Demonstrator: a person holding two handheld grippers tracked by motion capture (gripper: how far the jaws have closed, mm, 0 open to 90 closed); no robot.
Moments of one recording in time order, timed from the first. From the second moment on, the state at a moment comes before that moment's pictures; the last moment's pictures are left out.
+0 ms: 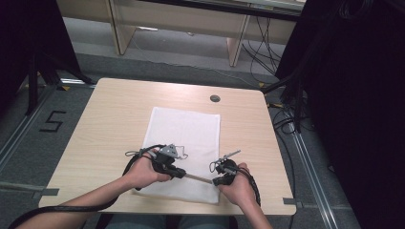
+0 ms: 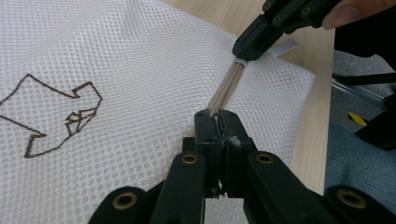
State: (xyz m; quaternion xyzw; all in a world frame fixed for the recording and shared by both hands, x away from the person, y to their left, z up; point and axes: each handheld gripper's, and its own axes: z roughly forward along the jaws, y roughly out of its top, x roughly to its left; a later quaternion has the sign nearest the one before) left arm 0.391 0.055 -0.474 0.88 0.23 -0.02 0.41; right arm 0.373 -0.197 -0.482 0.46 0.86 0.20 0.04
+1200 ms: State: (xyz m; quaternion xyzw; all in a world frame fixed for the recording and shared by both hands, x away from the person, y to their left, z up) left arm 0.393 0.067 -0.472 0.88 0.24 -0.02 0.41; right arm 0.373 -0.197 -0.482 0.46 0.86 0.20 0.04
